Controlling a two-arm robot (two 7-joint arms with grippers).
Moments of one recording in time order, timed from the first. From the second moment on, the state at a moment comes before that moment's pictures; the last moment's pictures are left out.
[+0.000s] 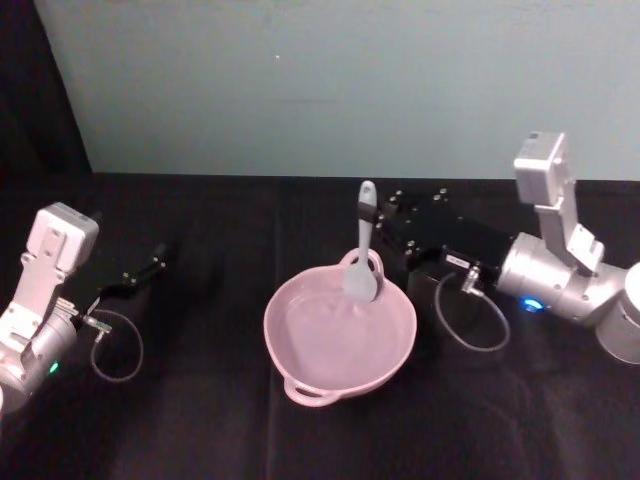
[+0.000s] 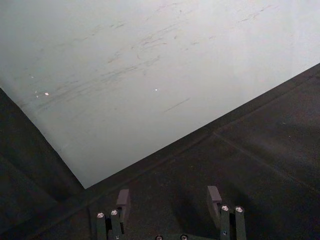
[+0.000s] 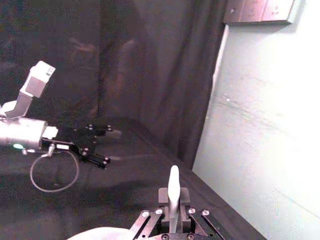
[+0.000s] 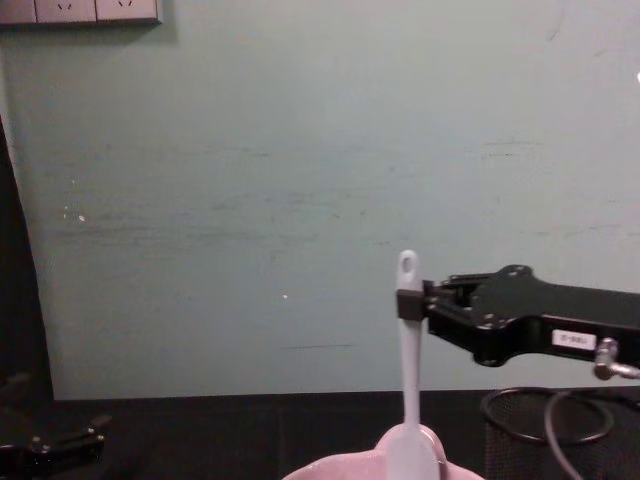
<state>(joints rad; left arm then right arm) -0.20 0.60 0.45 -1.41 -0.25 -0.12 0.03 0.48 0.47 -0.53 -1.31 0.42 -0.21 0.69</state>
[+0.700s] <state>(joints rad) -0.20 0.60 0.45 -1.41 -0.25 -0.12 0.03 0.34 0.56 -0.50 -1.52 0.43 -0.16 0.71</state>
